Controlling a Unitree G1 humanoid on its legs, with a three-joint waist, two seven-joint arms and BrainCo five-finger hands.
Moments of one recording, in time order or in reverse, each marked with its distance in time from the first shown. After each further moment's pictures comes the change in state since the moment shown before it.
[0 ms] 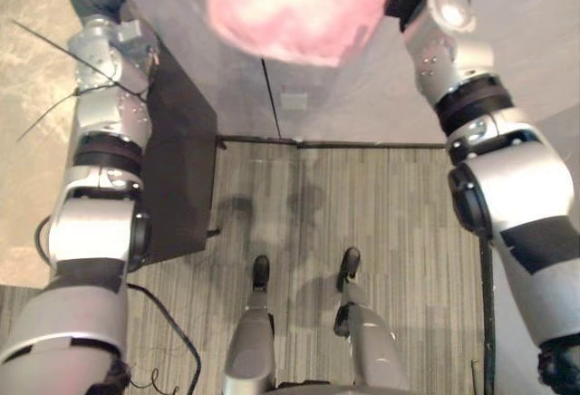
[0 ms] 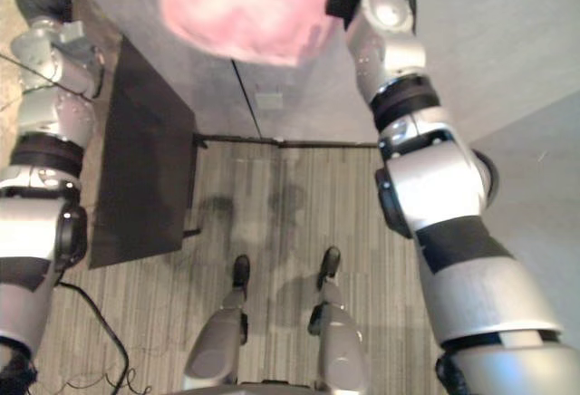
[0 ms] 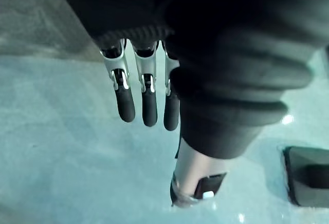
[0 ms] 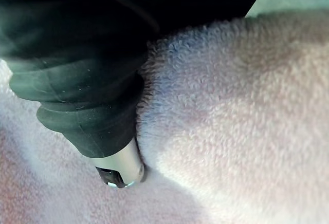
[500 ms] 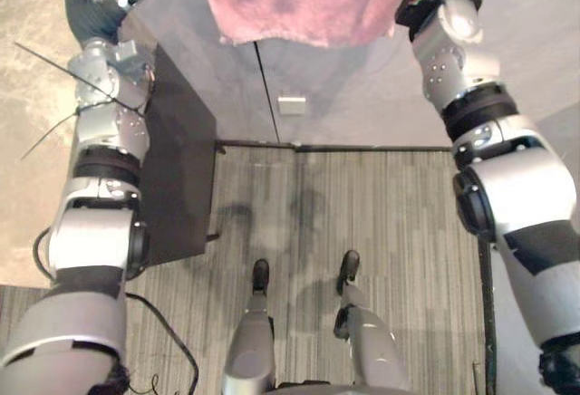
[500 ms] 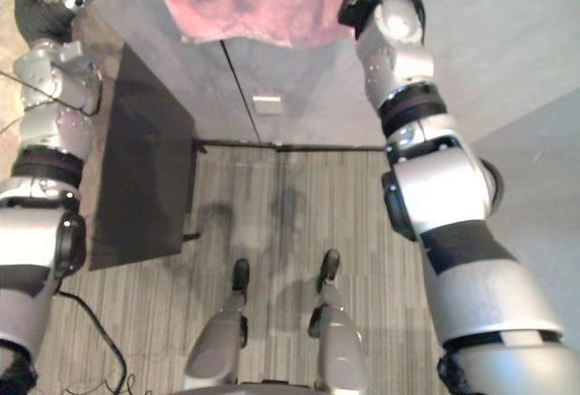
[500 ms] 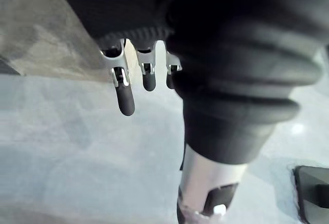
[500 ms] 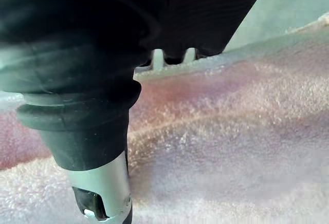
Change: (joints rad) left arm 0.070 0.000 0.004 0.002 -0.030 0.000 -0.001; right arm 0.045 -0.014 -0.002 -0.002 0.017 0.000 0.003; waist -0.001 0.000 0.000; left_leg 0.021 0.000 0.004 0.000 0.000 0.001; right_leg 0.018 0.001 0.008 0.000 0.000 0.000
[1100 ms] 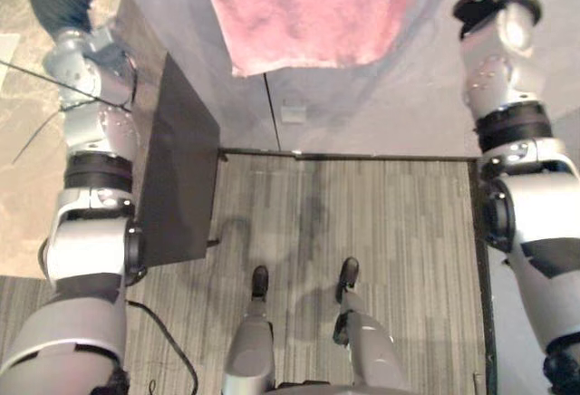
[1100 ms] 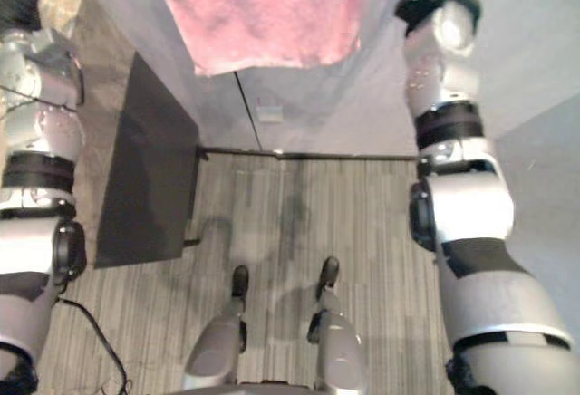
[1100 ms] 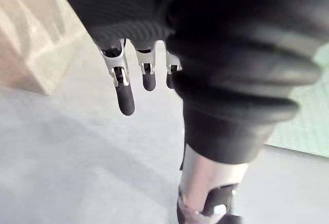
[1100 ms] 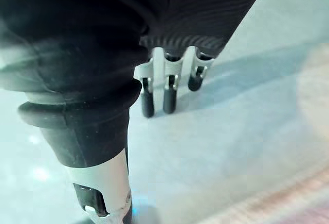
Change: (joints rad) left arm 0.095 0.004 0.164 -0.282 0.037 -0.023 0.117; right arm 0.177 -0.118 -0.237 -0.296 -0.035 -0.024 -0.131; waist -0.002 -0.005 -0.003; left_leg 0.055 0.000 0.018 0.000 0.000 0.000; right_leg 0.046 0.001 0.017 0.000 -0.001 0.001
